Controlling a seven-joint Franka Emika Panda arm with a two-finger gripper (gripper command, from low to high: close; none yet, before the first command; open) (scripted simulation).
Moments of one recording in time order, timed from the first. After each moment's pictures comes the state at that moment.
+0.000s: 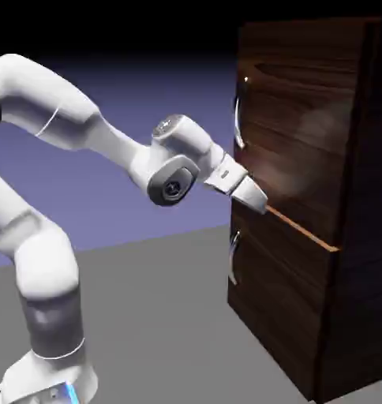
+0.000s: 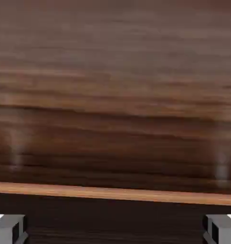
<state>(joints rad) -0.04 -0.62 0.05 -2.80 0.12 3.01 0.68</state>
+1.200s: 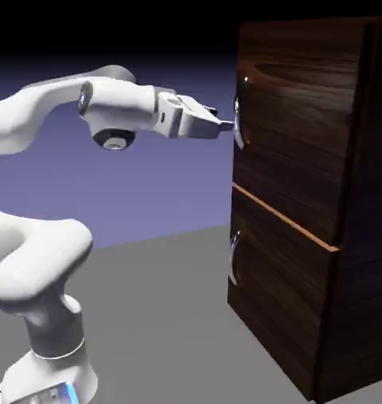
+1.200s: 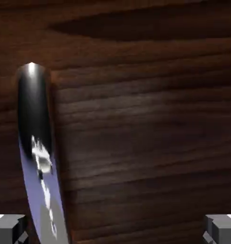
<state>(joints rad) -0.71 -1.32 0.73 -2.69 1.68 2.72 -0.11</state>
